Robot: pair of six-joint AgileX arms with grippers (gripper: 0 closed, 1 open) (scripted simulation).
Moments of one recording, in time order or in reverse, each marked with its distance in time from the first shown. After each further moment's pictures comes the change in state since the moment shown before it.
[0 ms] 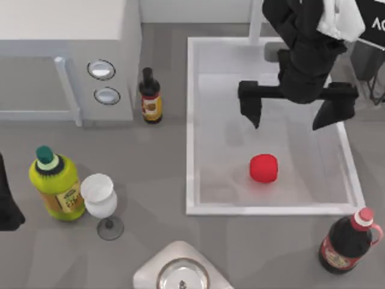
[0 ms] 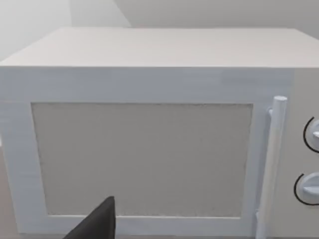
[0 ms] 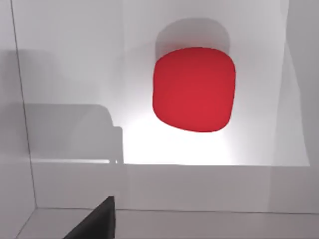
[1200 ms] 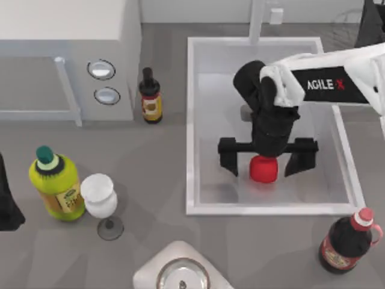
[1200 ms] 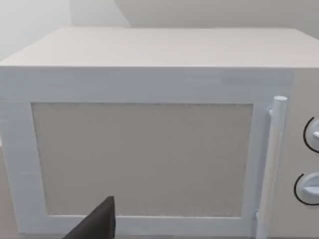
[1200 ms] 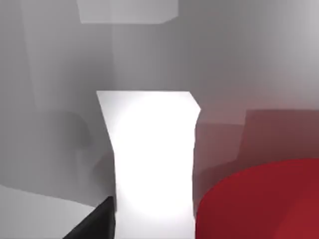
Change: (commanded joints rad) left arm 0.000 0.000 0.000 0.000 0.000 0.000; right arm 0.028 0.326 -0.060 0.313 0.002 0.033
